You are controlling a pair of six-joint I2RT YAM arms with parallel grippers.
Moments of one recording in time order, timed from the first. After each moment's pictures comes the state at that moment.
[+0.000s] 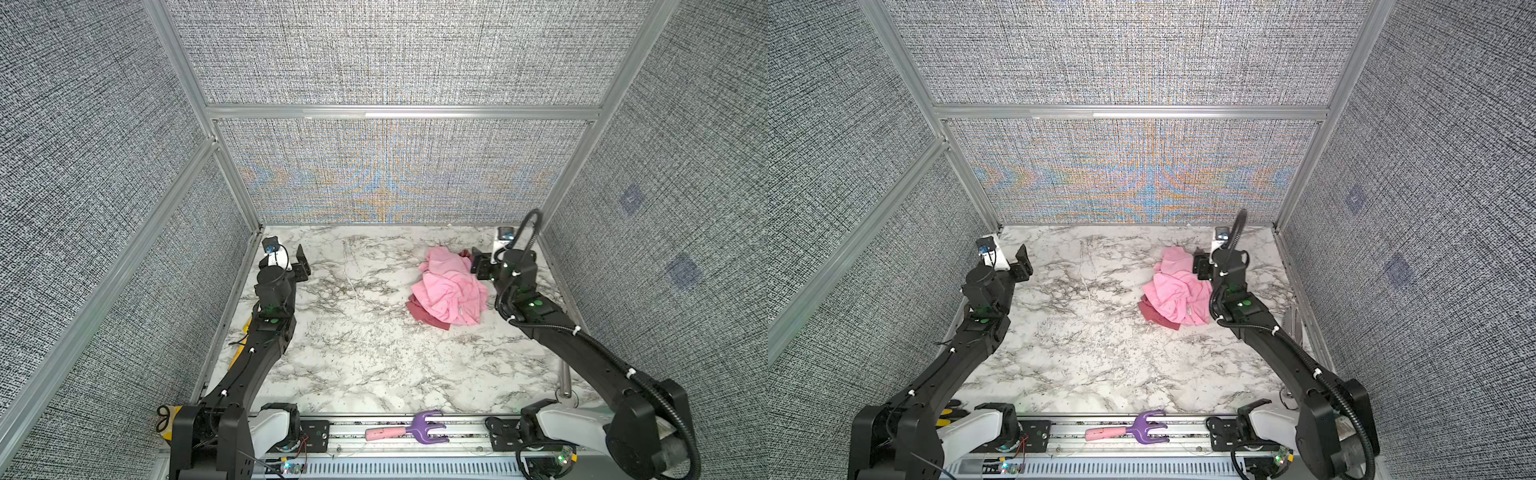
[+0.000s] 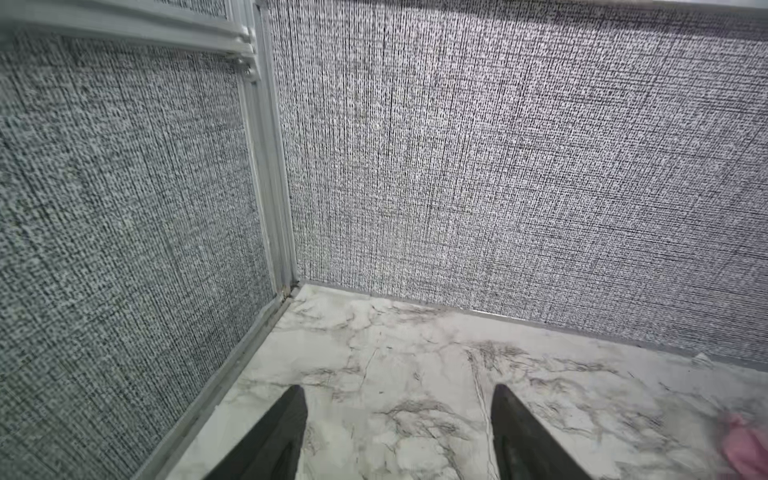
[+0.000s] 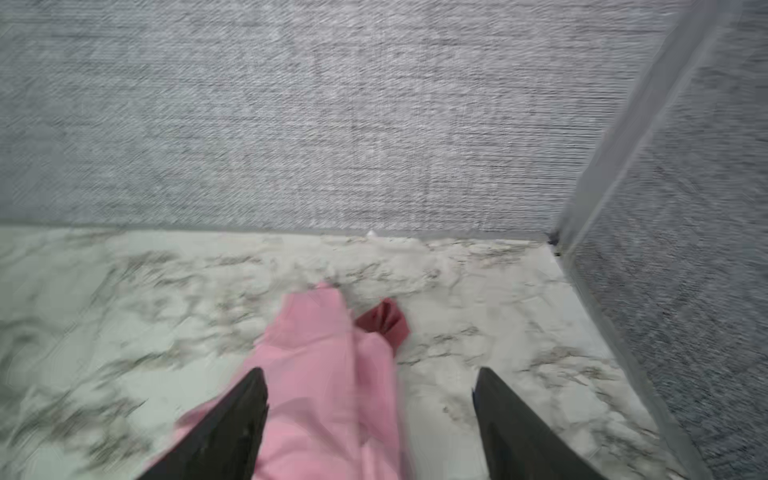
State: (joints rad) left arm -0.10 1.12 0.66 0.36 -0.18 -0.14; right arm 0.40 1.23 0.90 0.04 0.31 0.08
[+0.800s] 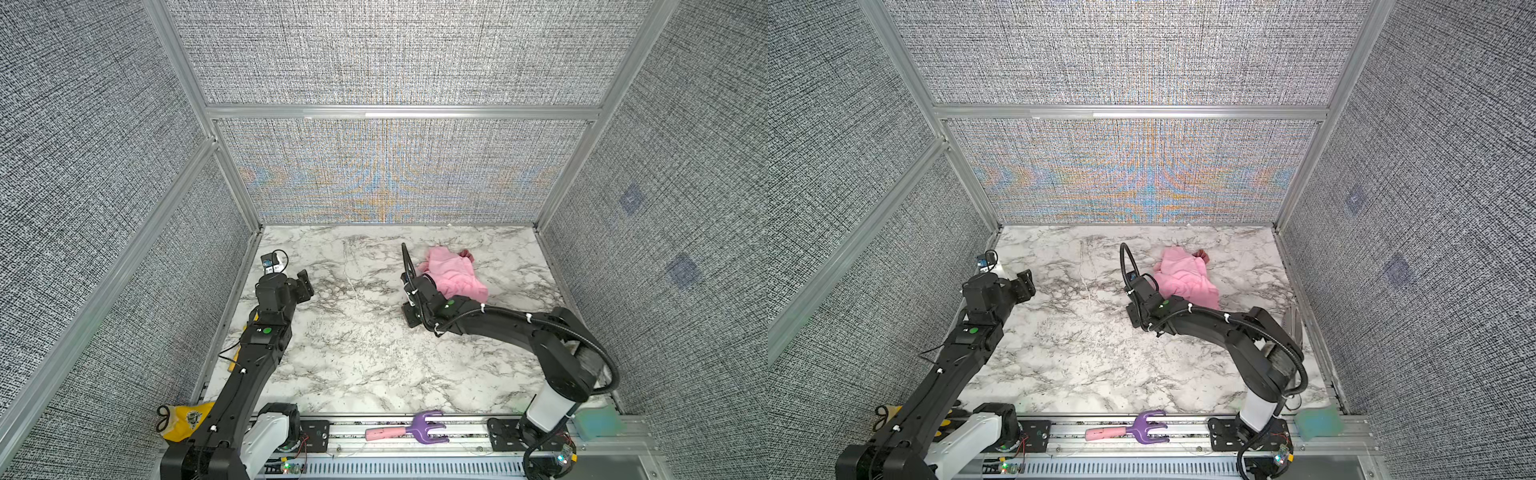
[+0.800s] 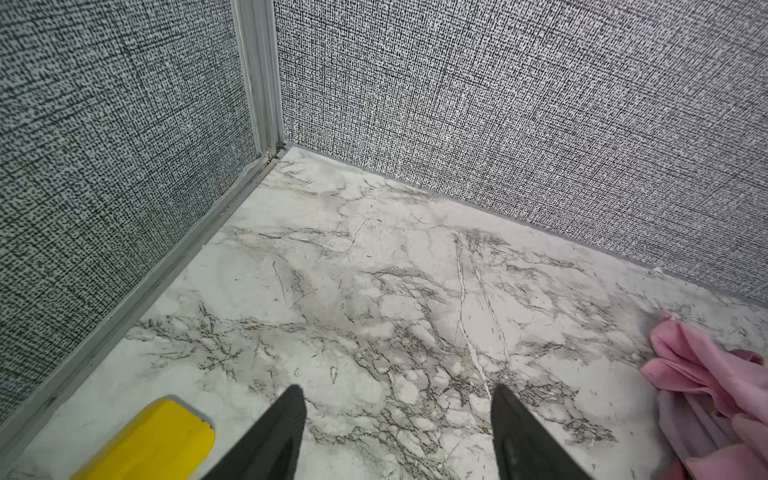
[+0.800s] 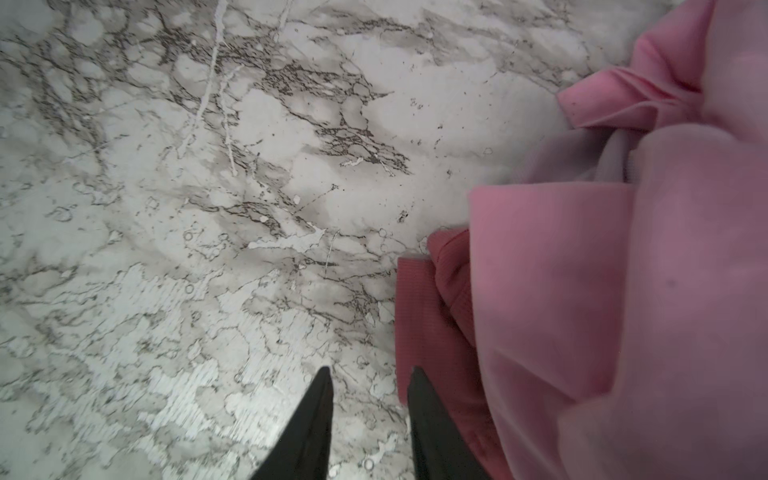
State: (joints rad) left arm -0.11 0.98 0.65 -0.07 -0.13 -0.31; right arm 0.81 1.75 1.09 -0.26 0.23 0.25
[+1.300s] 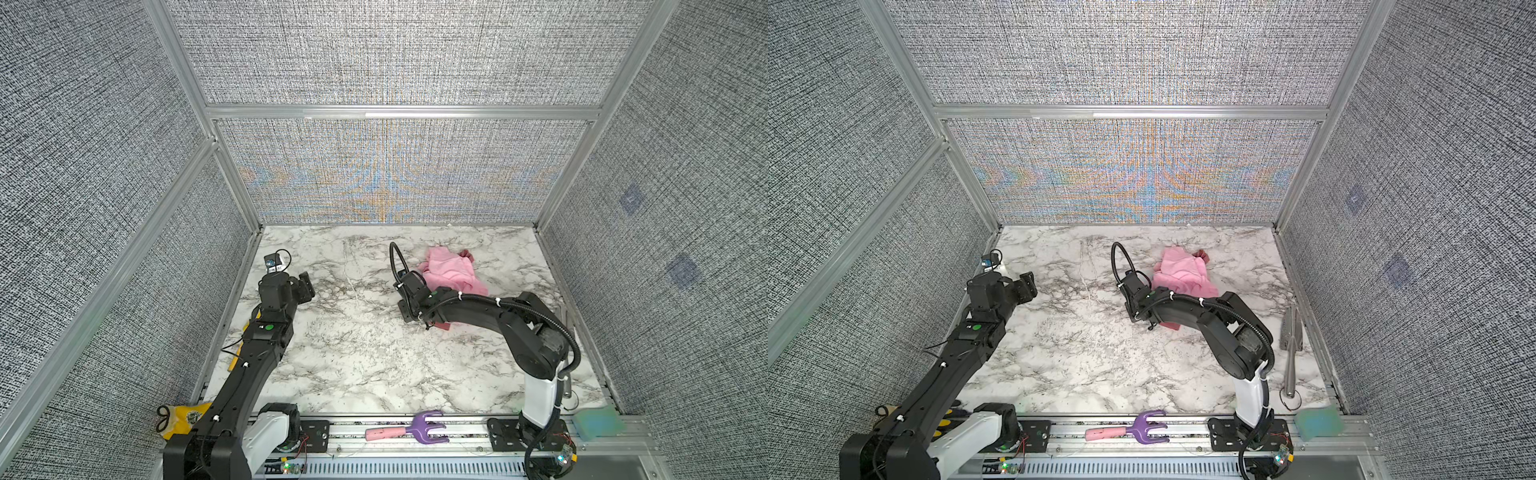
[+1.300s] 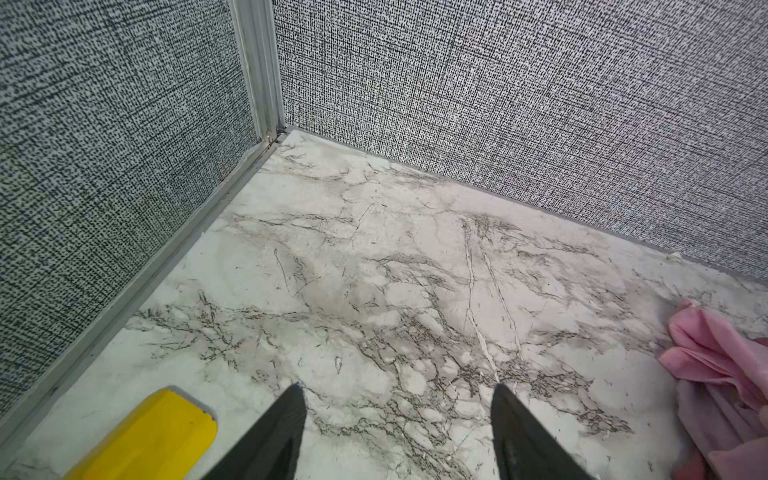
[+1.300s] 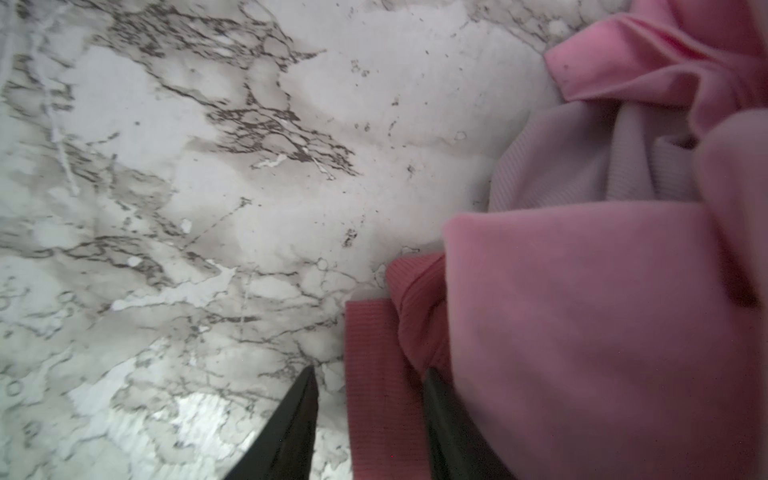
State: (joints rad) left arm -0.11 1.02 0.65 -0.07 -0.13 -0.30; right arm 0.77 1.94 1.24 -0.36 0.33 0.28
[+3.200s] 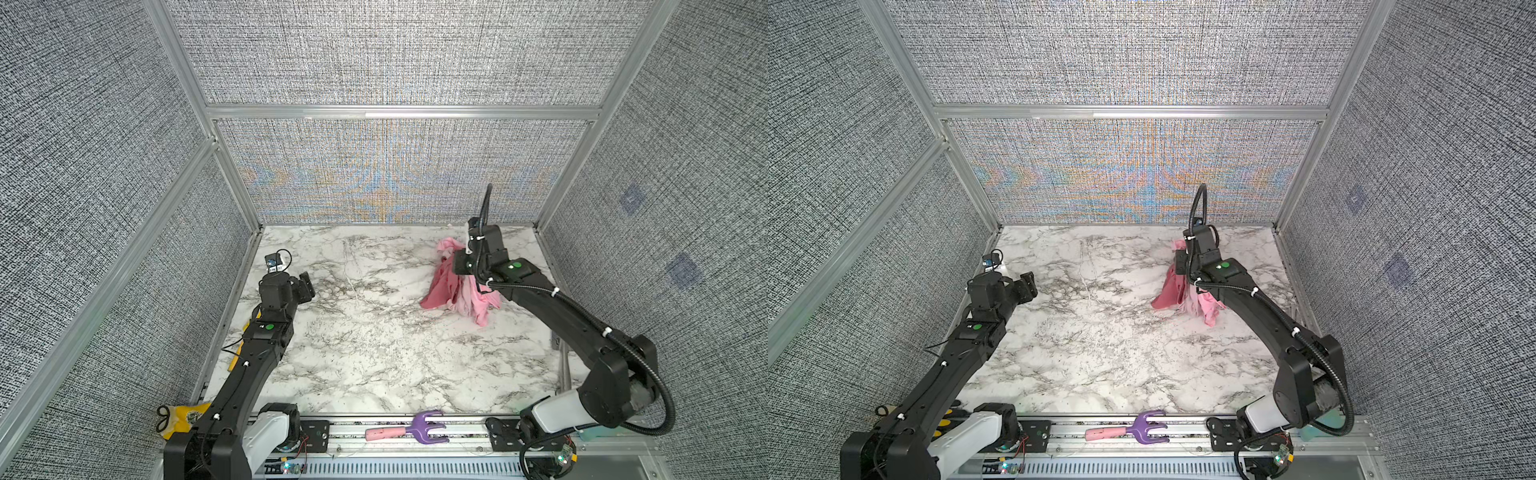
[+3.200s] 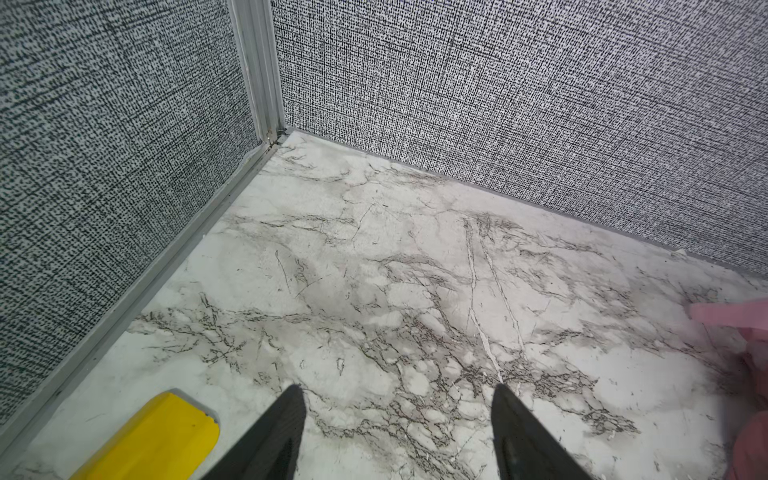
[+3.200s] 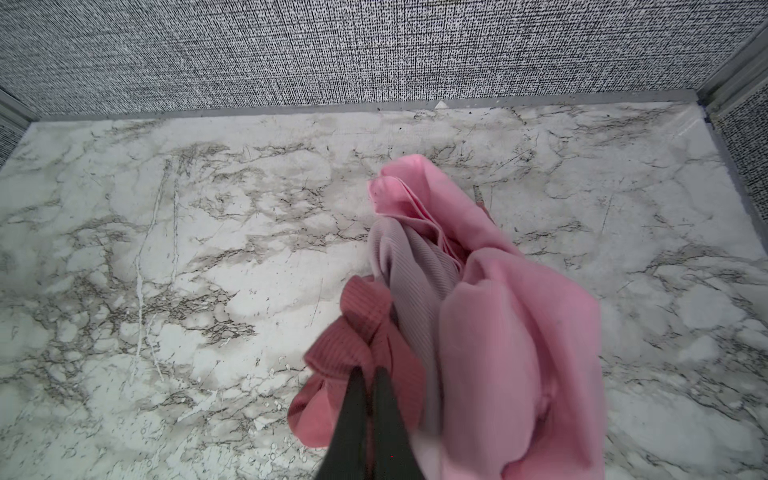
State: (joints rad) left arm -0.11 1.02 0.65 -0.06 -0.13 -0.29; right arm 0.41 1.46 1.27 -0.46 0.19 0.31
